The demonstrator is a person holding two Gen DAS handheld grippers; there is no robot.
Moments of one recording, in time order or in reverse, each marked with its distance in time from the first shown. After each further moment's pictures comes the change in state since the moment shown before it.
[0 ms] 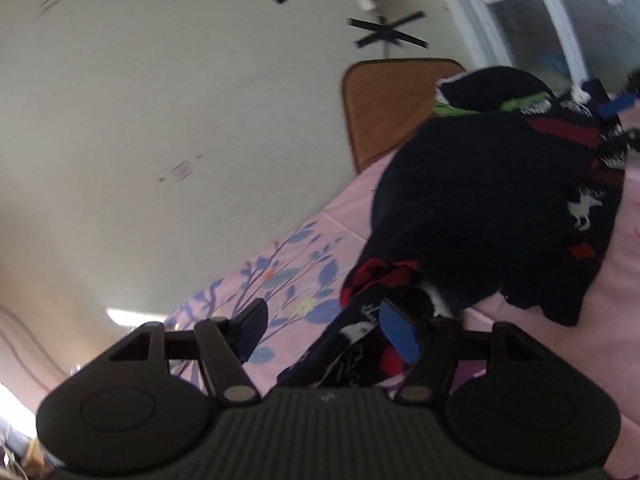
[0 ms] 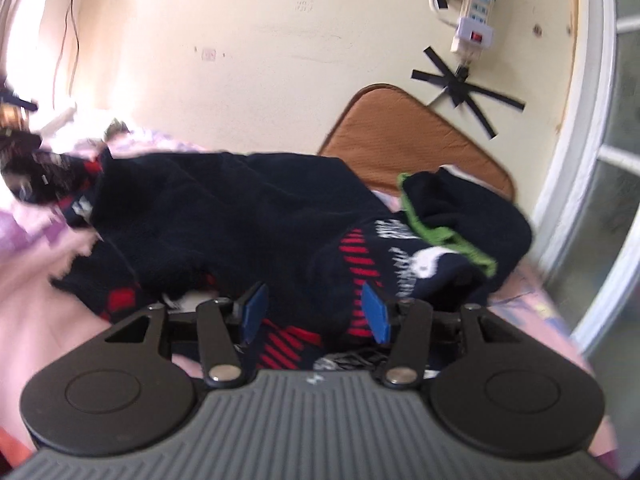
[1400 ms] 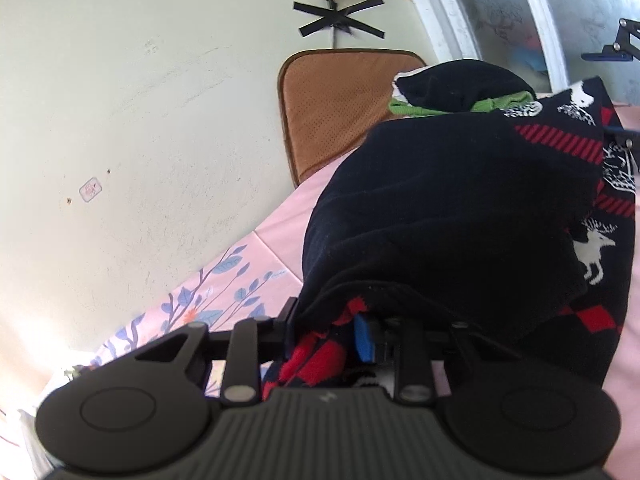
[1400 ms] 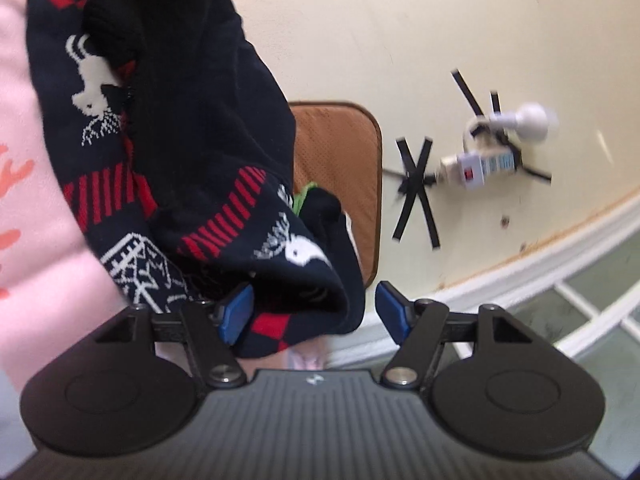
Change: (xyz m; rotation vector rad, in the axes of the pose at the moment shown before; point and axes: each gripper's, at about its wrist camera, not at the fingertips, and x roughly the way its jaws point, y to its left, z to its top) left arm 0.069 0.002 0.033 -0.036 -0.011 -0.173; right arm 0.031 0.002 -0.044 -1.005 0.041 -0.394
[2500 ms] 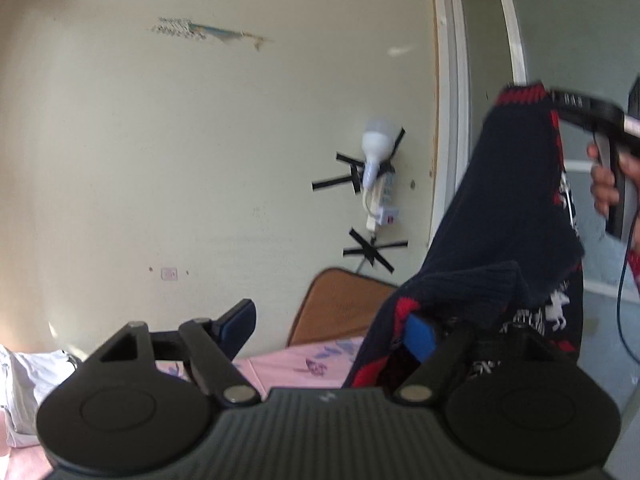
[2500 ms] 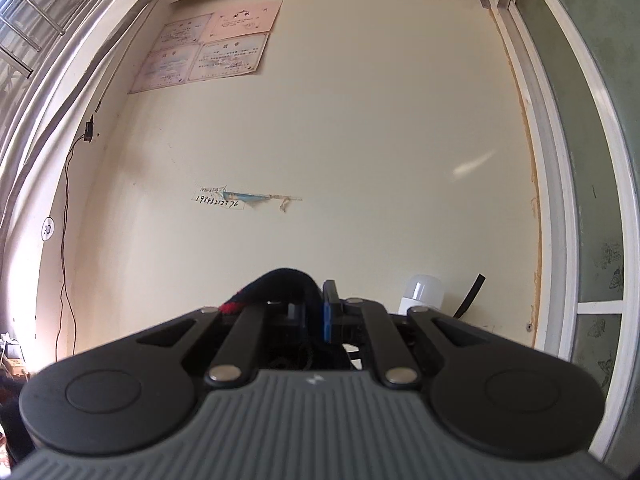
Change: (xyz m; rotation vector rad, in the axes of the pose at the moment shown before) left arm -0.246 0.090 0.021 -0.483 -0.437 -0.153; right arm -0.189 -0.482 0.167 1.139 -0.564 0.119
